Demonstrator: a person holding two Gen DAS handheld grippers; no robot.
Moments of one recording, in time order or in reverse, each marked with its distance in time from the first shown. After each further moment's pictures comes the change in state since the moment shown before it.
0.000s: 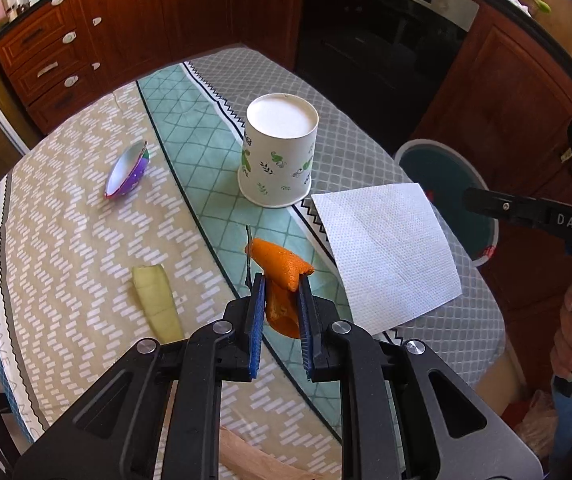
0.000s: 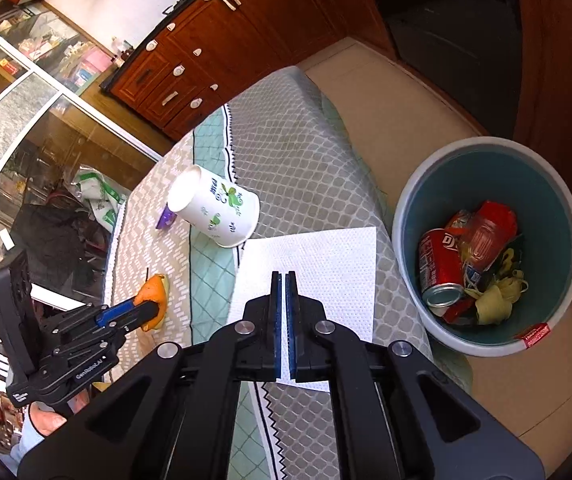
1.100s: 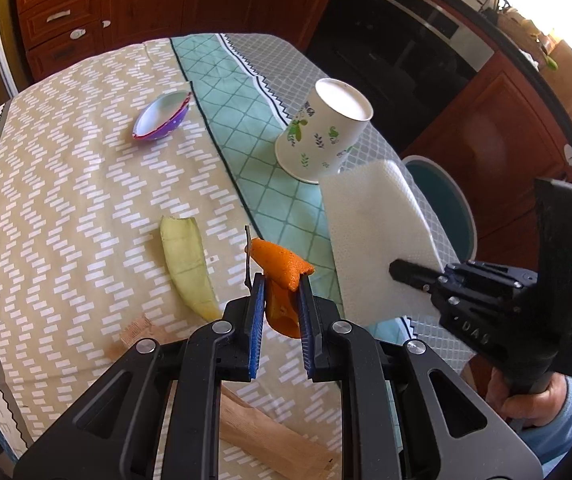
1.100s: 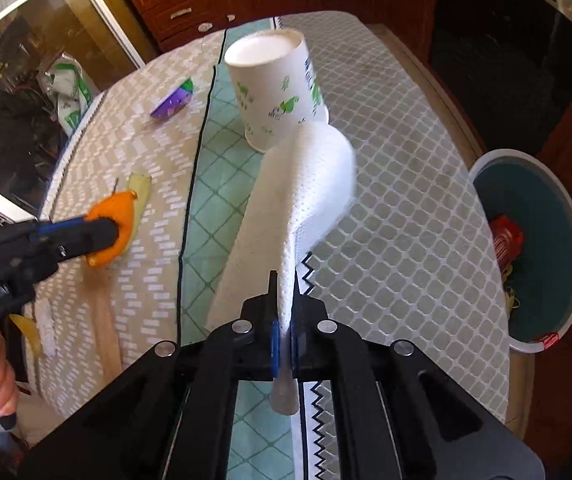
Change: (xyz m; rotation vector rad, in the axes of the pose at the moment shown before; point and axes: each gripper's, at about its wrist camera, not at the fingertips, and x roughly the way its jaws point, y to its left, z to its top) left arm -0.008 0.058 -0.030 -0.141 -0.008 -0.162; right arm 0.063 0.095 -0.055 -0.275 0.117 -0.196
